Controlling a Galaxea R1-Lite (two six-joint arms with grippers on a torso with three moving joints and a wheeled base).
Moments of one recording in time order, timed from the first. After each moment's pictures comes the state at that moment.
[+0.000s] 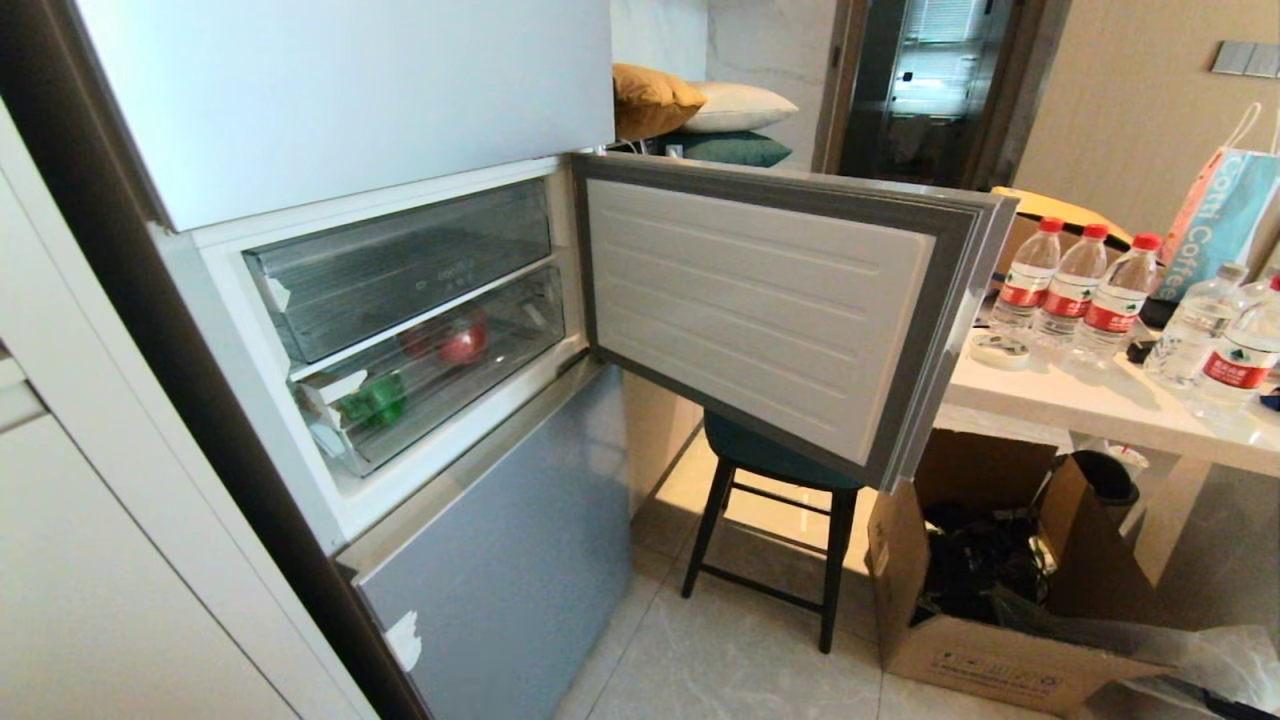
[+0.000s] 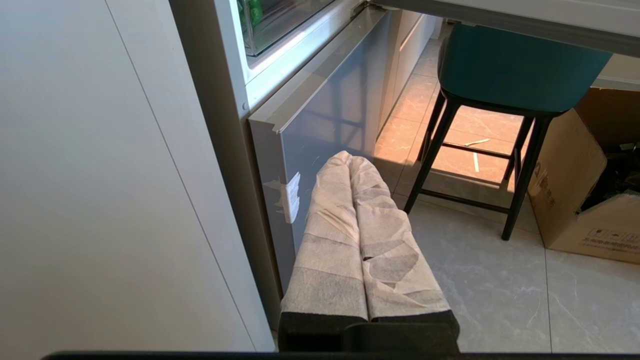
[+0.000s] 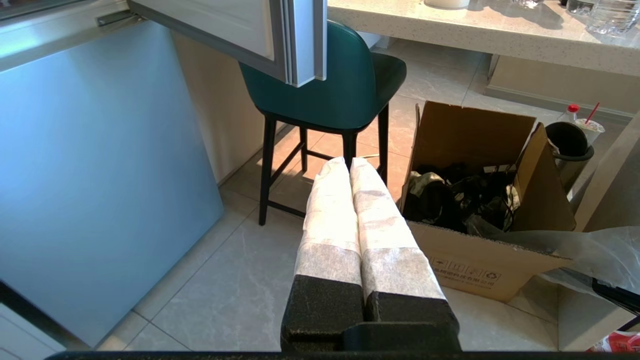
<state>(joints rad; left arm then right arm) 0.00 0.00 -0.02 0.05 0.00 0.01 0.01 0.00 0.00 0.01 0.00 0.03</state>
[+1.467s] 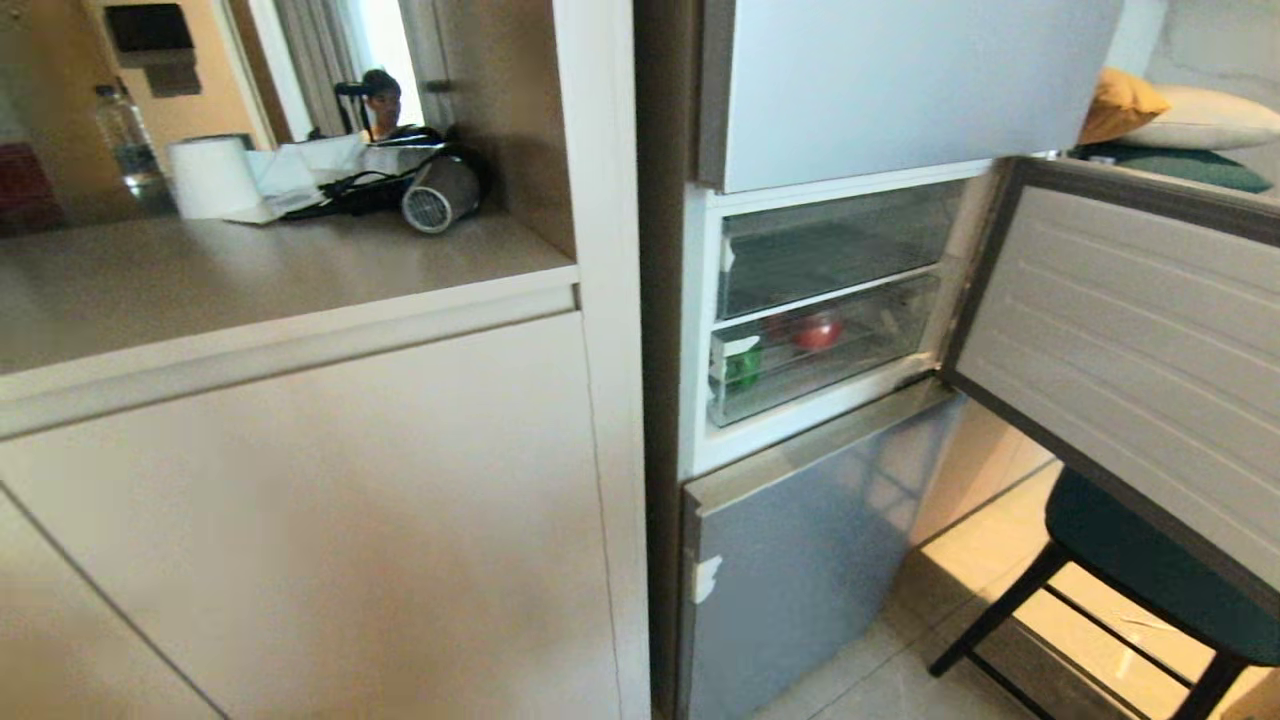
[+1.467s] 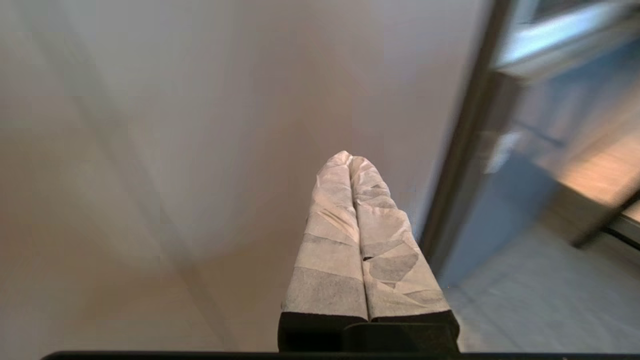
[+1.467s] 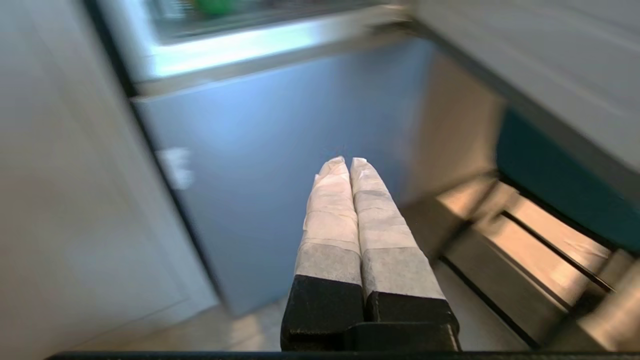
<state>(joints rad) 0.00 0.00 -0.02 0.05 0.00 0.01 0.01 0.00 0.00 0.01 0.00 0.03</state>
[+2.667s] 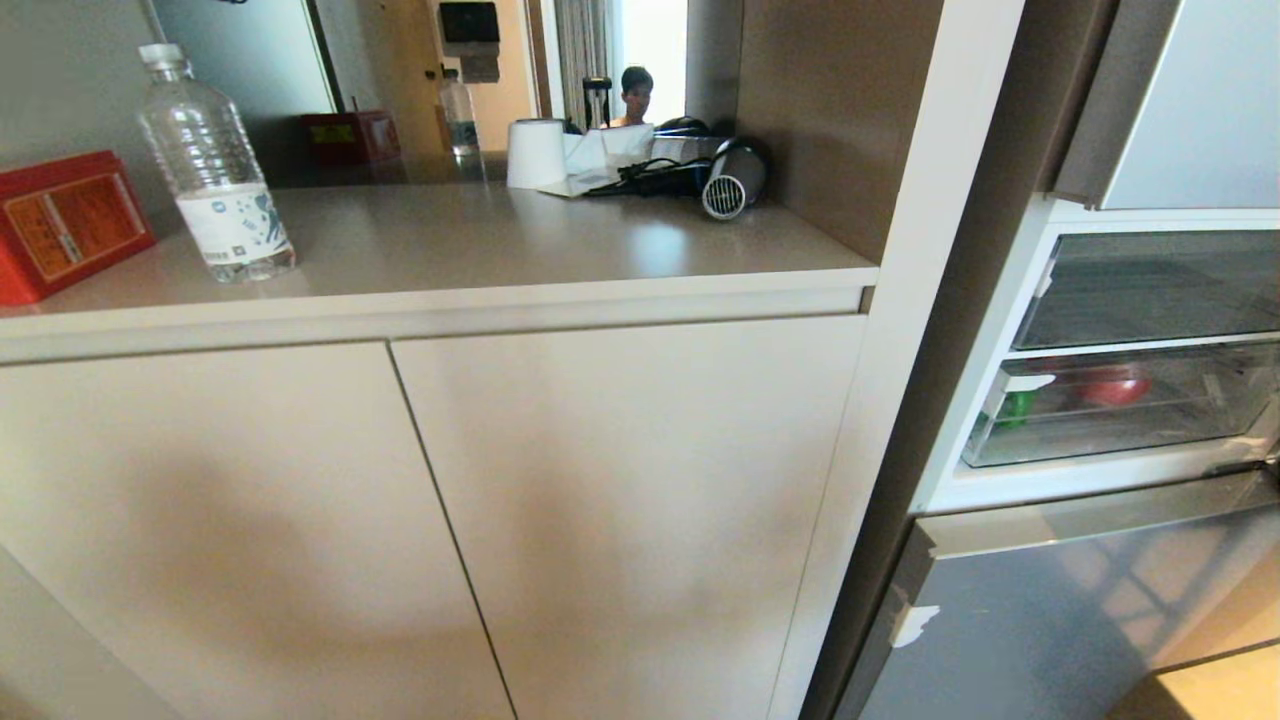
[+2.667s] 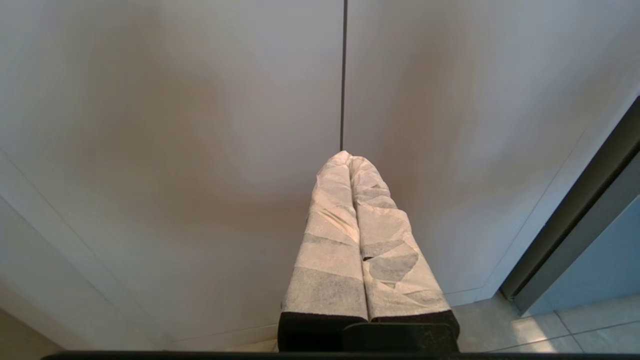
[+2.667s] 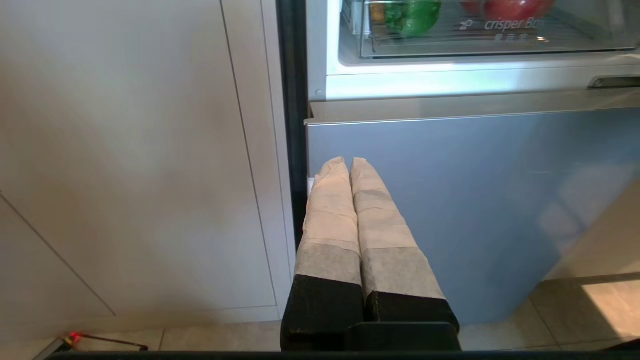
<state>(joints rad) 0.00 0.00 -0.02 0.05 0.00 0.01 0.01 0.00 0.00 0.01 0.00 0.02</state>
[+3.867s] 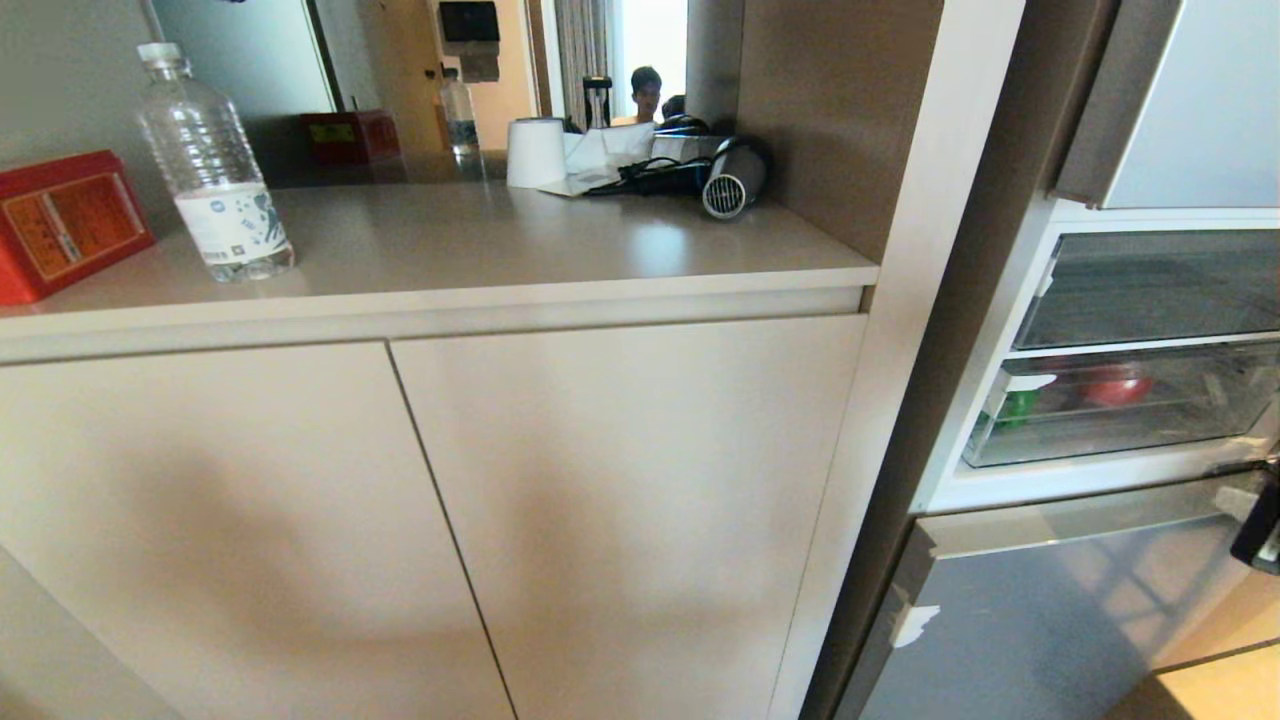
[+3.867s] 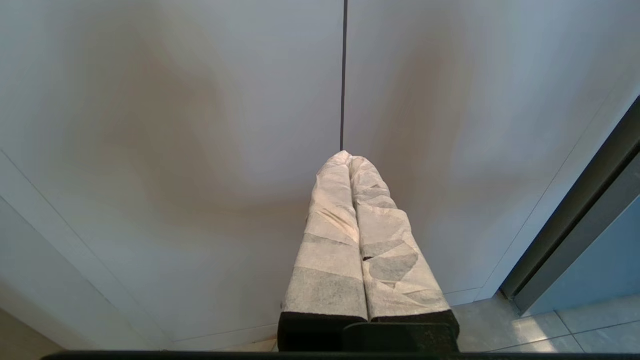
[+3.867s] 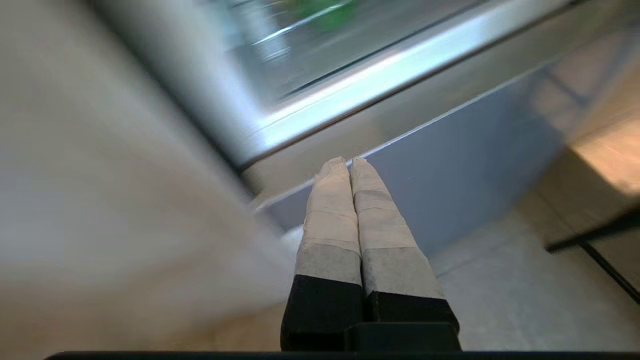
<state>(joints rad) 0.00 0.00 -0.02 0.05 0.00 0.01 -0.23 1.19 -0.44 -0.43 -0.05 0.24</state>
